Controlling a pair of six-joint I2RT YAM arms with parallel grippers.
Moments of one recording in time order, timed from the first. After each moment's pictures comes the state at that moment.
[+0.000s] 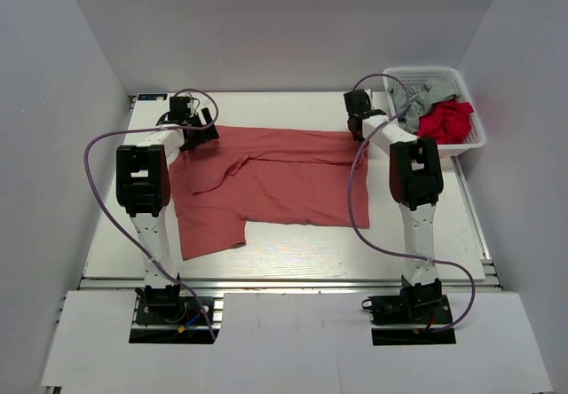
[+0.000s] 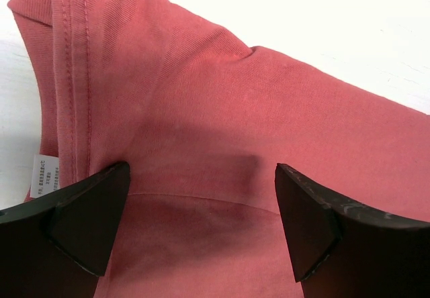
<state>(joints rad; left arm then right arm) 0.00 2.17 1.57 -0.23 0.06 -0.34 0.28 2.30 1.80 -0.42 0.55 0.00</state>
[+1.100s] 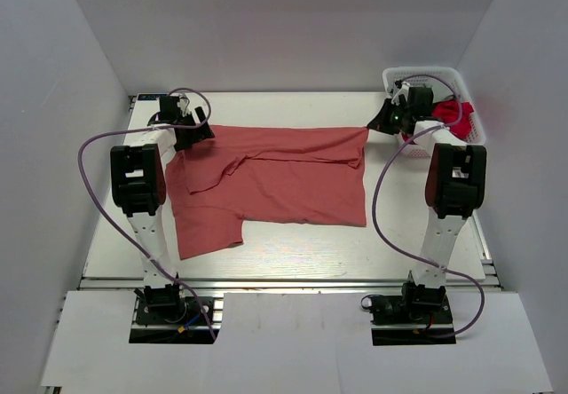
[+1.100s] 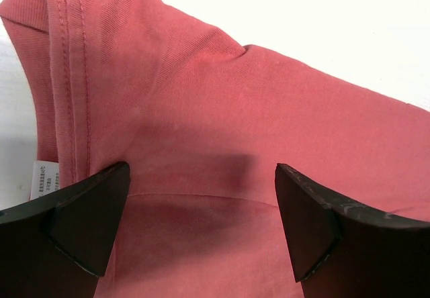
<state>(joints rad) 0.06 2.18 1.59 -0.23 0.17 -0.31 -0.04 2.10 1.54 -0.10 -0.51 0.24</state>
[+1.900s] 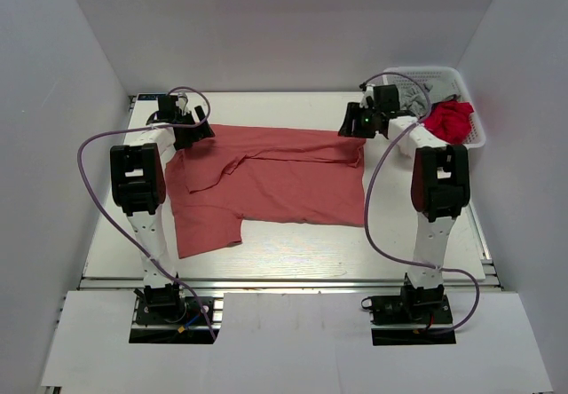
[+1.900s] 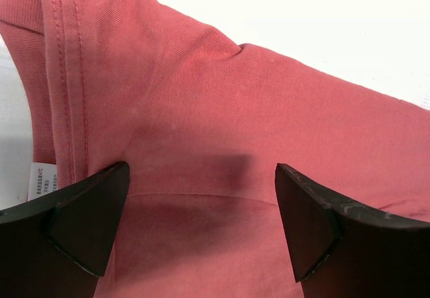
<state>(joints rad) 0.07 2.20 1.61 -0.24 0.22 -0.30 0.13 2.11 1.64 -0.30 -0.35 0.16</state>
